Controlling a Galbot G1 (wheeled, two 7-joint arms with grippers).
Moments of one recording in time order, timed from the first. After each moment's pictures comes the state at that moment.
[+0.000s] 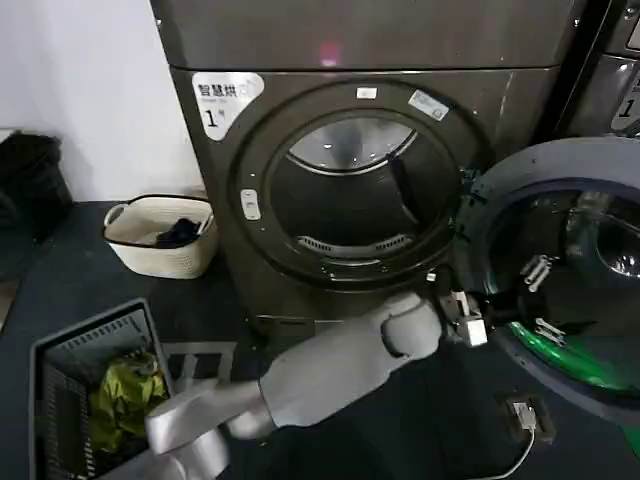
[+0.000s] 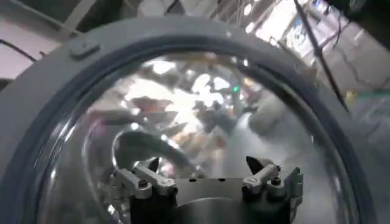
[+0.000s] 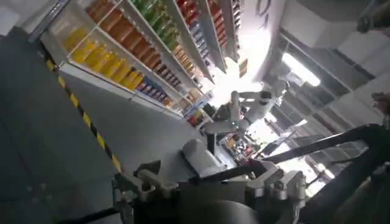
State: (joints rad) left arm 0.26 -1.61 0.60 -1.25 0.08 -0.30 0.21; right arm -2.18 1.11 1.93 1.26 0.37 0.20 -0.06
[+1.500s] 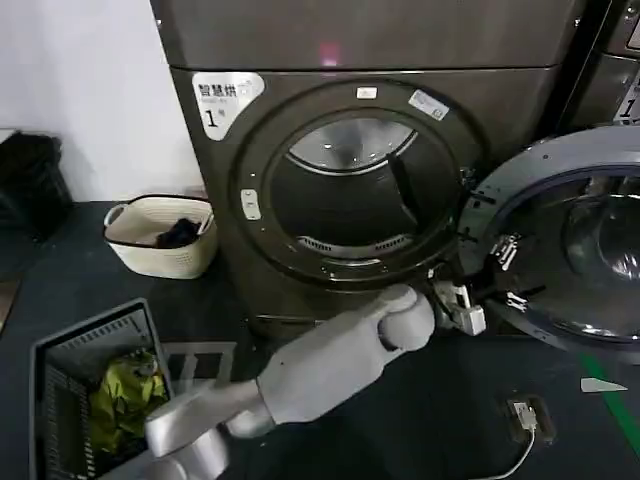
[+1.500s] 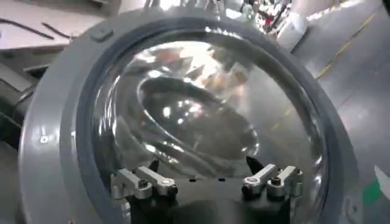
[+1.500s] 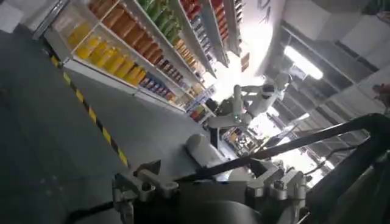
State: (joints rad) left arm 0.28 -1.61 0.56 -1.29 0.29 -0.09 0.14; right arm -2.16 1.15 1.90 1.31 0.36 0.18 -0.05
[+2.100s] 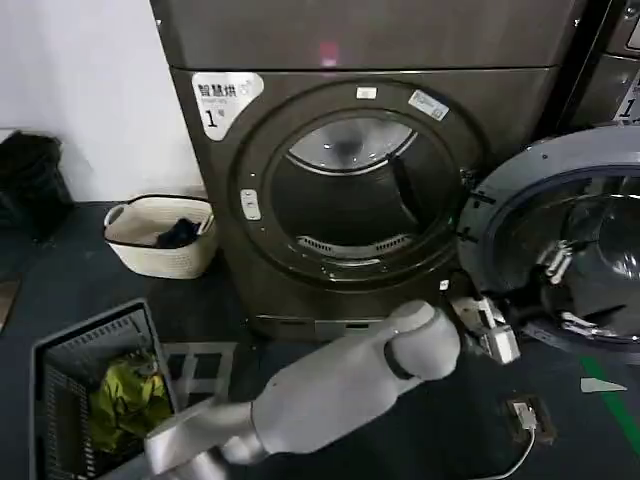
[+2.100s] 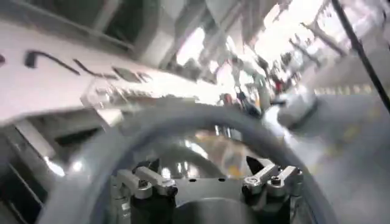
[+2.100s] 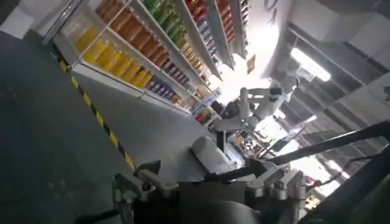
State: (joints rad) left arm 0.36 -1.58 0.54 -1.61 0.15 -0.05 0.16; right arm -2.15 1.12 1.88 1.30 0.36 0.17 -0.06
